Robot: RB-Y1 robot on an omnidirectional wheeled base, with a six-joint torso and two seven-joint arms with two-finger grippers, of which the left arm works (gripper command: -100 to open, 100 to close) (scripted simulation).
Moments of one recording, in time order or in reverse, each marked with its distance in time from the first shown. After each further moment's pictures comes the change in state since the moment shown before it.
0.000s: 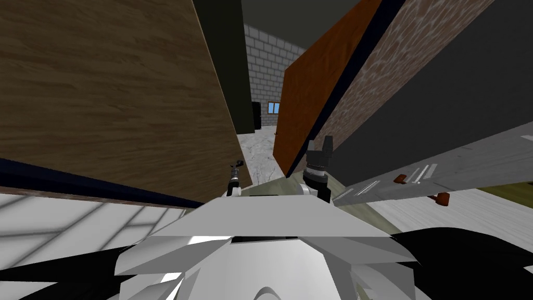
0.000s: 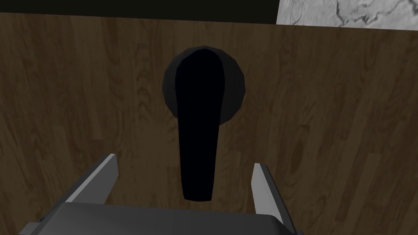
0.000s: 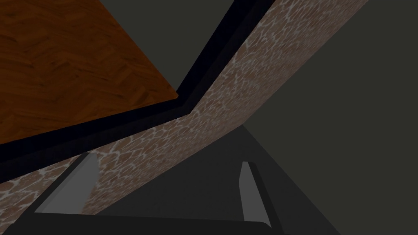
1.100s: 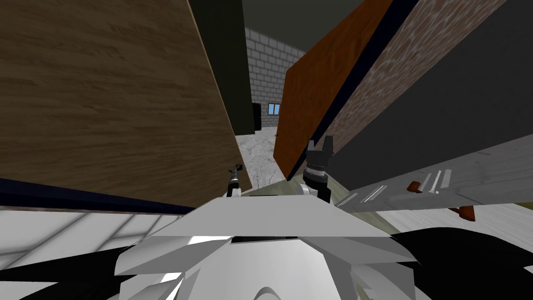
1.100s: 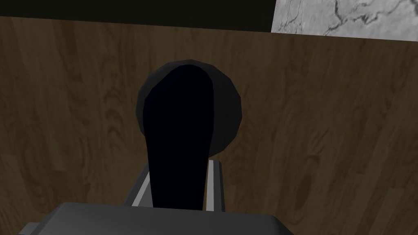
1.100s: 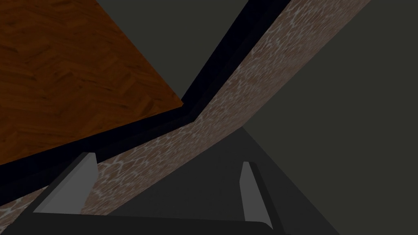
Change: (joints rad) arm 0.003 -0.001 0.007 0.030 0.007 -0.005 0.005
